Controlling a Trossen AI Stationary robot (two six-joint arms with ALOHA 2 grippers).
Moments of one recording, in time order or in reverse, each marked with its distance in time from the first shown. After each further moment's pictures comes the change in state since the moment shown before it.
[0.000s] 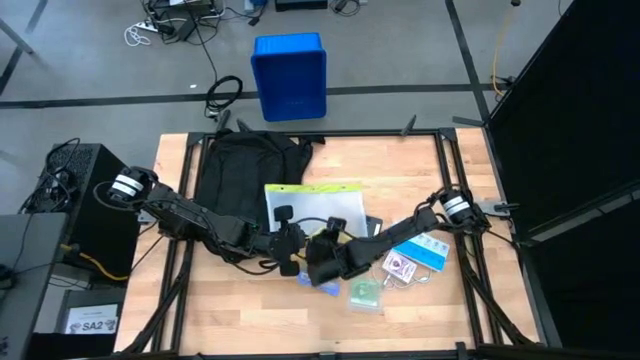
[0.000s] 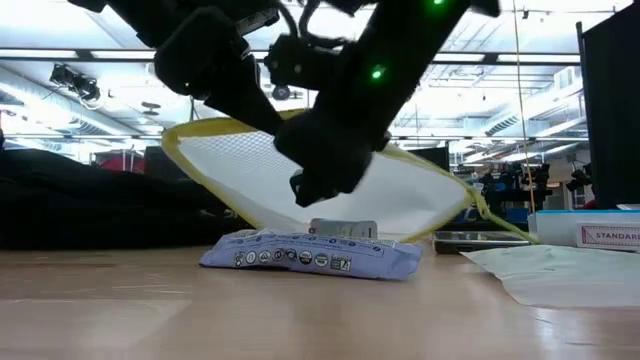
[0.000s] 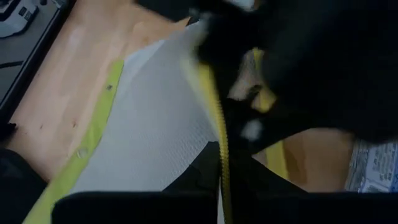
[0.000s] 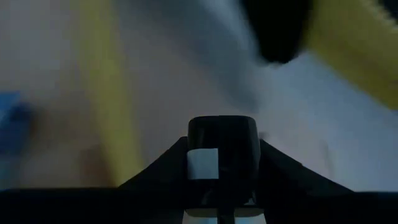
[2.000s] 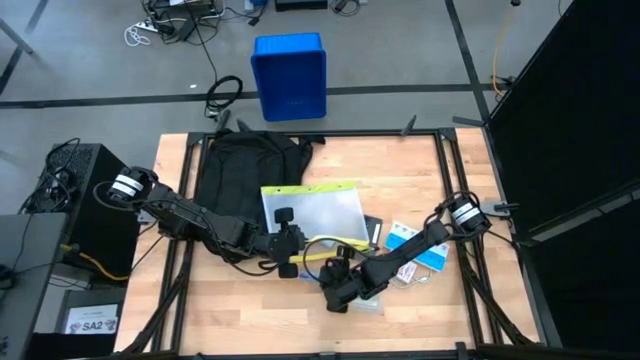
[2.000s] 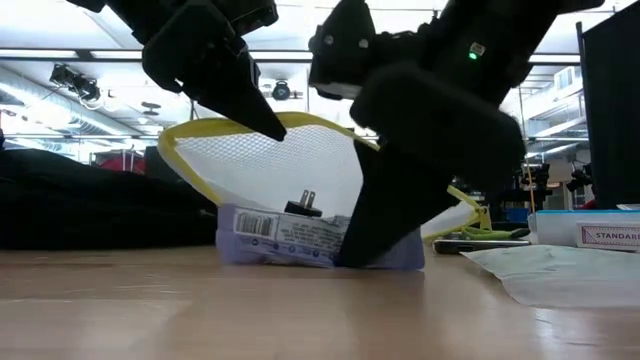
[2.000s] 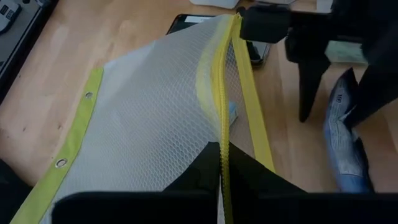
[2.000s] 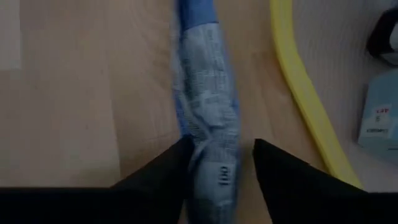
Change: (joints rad) left arm -0.001 0.000 0.001 -0.010 0.036 0.002; right arm 0.140 -0.033 -0.151 0.156 -0.319 0.165
